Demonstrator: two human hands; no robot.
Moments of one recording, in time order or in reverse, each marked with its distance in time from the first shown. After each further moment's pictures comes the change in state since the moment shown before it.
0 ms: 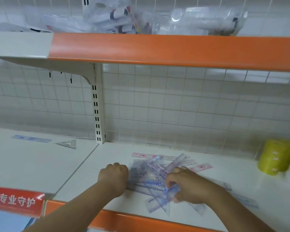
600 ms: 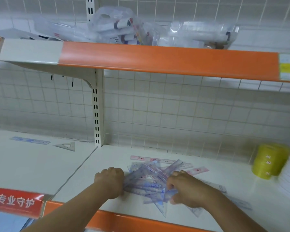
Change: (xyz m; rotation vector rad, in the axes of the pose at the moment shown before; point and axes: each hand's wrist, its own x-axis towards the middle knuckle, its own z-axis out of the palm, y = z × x) left_hand 0.000 -0.007 0.003 -0.079 -0.059 -0.030; right_hand -0.007 -0.004 0.000 -0.081 0.020 0.040
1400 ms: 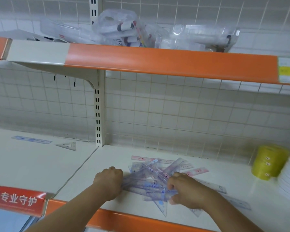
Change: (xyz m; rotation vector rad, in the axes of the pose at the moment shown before) left_hand 0.001 -0.010 0.009 0.000 0.058 0.074; right_hand 0.002 0.000 0.007 0.034 -0.011 0.045
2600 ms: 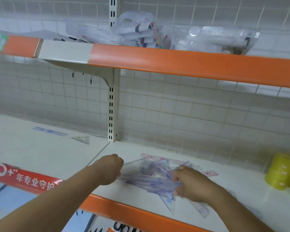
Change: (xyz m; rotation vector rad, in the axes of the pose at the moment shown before) left_hand -0.011 -0.040 -0.025 -0.004 0.015 0.137; right_hand 0.001 -0.015 -0.018 -0.116 0.070 -0.028
